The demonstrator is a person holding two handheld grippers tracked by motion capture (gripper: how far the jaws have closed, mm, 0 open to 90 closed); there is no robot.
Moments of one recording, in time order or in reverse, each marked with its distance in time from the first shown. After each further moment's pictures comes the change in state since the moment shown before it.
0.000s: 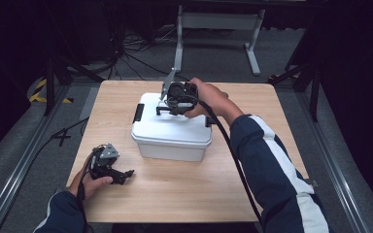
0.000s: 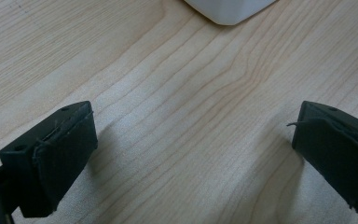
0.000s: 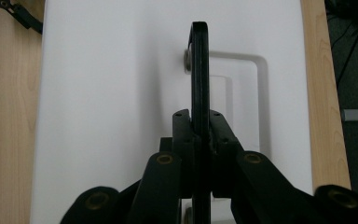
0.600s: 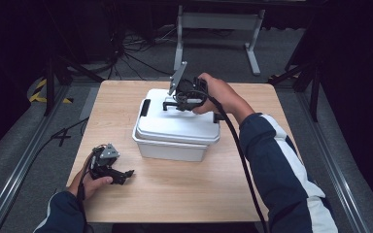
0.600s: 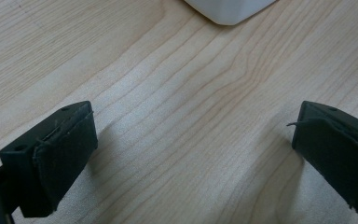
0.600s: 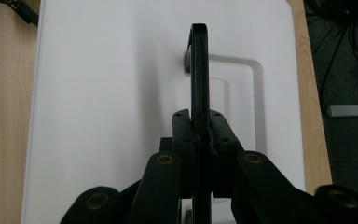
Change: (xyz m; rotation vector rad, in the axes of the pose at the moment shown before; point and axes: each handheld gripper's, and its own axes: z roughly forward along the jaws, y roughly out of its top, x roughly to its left) left arm 0.000 0.000 0.000 0.001 0.002 0.000; right arm -0.002 -0.014 -0.029 -0.013 -0.031 -0.001
